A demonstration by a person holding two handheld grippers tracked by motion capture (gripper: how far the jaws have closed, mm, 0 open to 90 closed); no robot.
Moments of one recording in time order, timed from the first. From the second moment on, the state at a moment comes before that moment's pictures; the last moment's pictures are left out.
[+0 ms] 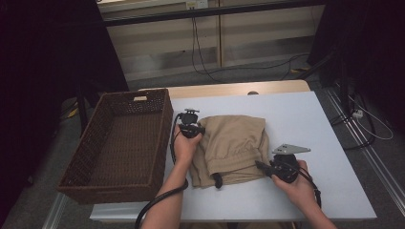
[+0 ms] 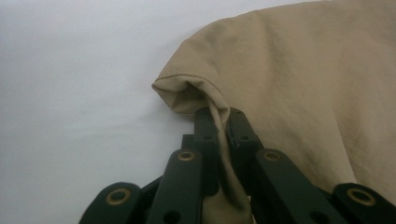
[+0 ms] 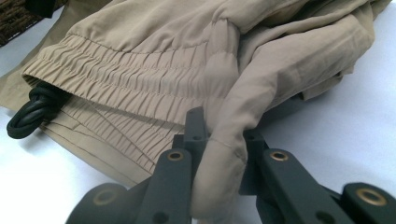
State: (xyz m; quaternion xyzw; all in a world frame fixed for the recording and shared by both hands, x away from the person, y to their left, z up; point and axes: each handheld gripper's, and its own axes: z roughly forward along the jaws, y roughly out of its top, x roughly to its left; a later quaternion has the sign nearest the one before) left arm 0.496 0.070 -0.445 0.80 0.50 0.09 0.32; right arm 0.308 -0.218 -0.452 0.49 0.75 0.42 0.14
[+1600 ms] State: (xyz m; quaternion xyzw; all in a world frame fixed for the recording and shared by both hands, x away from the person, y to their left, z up) left arm 0.505 0.091 -0.348 0.82 0.52 0.03 0.26; right arm 0.300 -0.201 -0.417 0.43 0.73 0.49 0.17
